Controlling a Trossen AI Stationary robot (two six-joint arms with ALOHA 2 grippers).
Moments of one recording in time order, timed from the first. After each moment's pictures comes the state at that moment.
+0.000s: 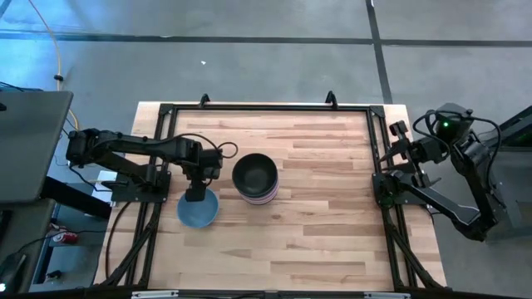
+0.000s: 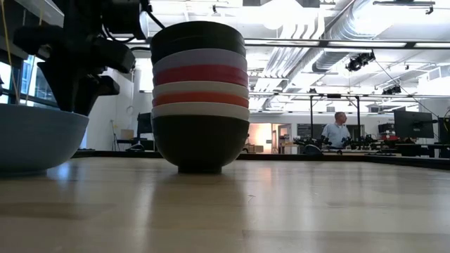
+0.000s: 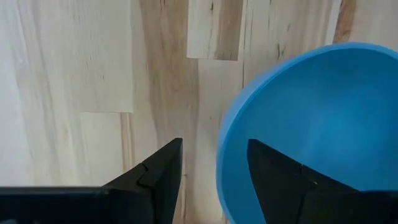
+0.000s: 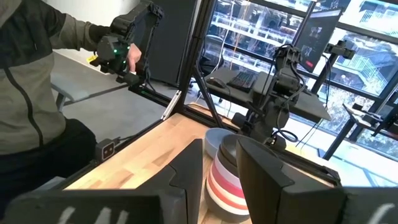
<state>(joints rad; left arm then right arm) 0.19 1.27 0.83 -1.04 0.14 0.03 -0.93 0.44 1.03 -0.91 -1.29 -0.62</state>
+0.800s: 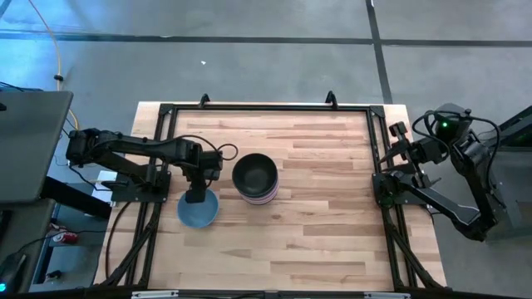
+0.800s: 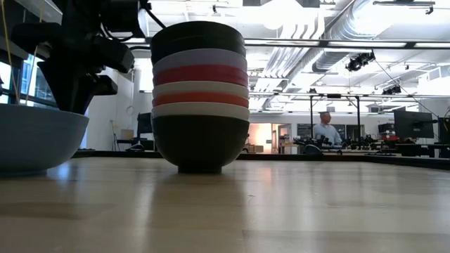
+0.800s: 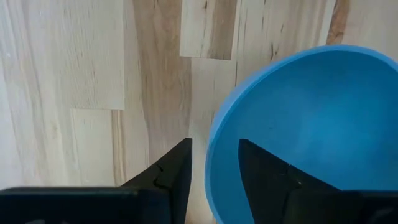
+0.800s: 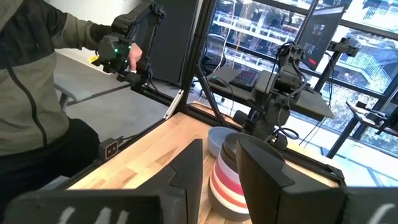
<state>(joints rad) 0.17 1.27 0.83 -1.04 0.15 -0.02 -0.93 0.44 1.03 -0.94 -1.29 -0.64</state>
